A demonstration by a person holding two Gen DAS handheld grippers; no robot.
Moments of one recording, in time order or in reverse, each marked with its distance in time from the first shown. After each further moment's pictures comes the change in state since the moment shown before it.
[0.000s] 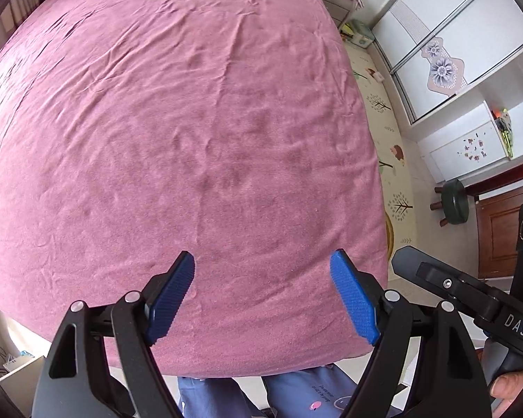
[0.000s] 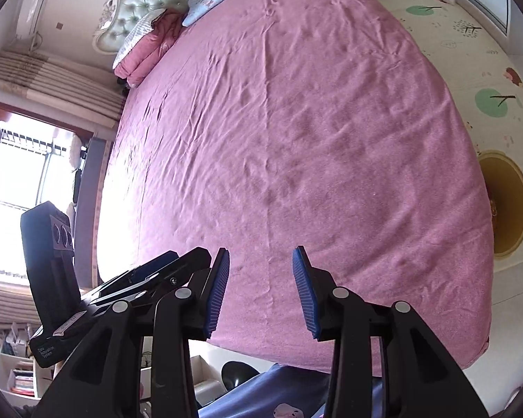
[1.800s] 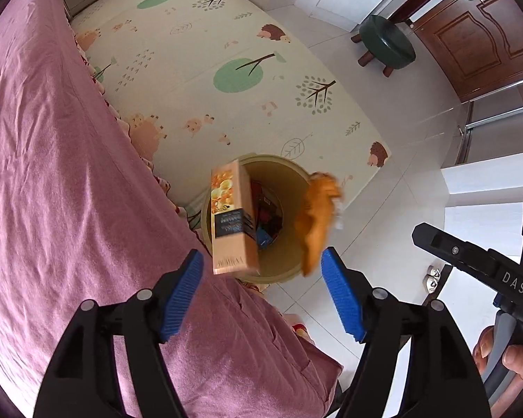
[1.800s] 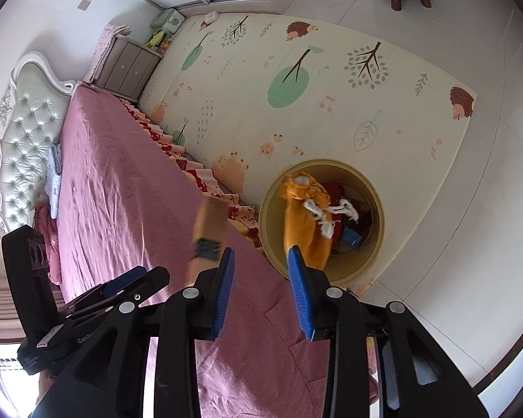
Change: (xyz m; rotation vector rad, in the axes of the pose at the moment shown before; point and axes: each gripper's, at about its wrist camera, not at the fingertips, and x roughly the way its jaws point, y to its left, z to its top) left arm 0.282 -0.430 0.048 0.718 0.347 -0.087; right arm -0.145 -0.444 0.011 0.737 -0.322 -0.212
